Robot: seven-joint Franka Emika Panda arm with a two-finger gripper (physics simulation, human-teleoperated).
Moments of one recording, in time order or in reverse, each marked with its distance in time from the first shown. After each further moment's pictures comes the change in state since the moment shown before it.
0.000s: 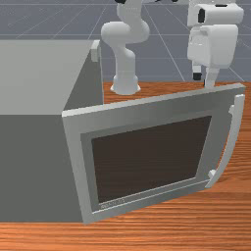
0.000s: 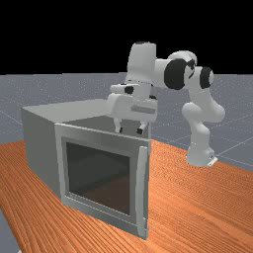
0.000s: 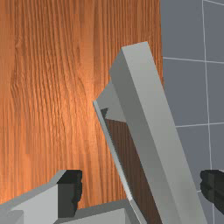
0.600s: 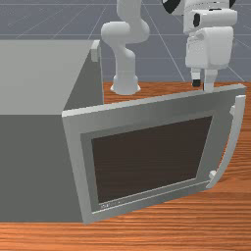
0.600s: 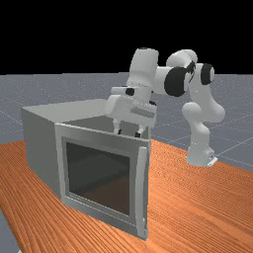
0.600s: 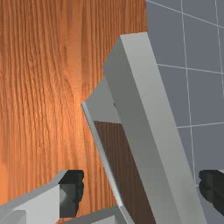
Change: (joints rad) arm -0.009 -0.067 -0.002 -0.171 0.001 0.214 0.004
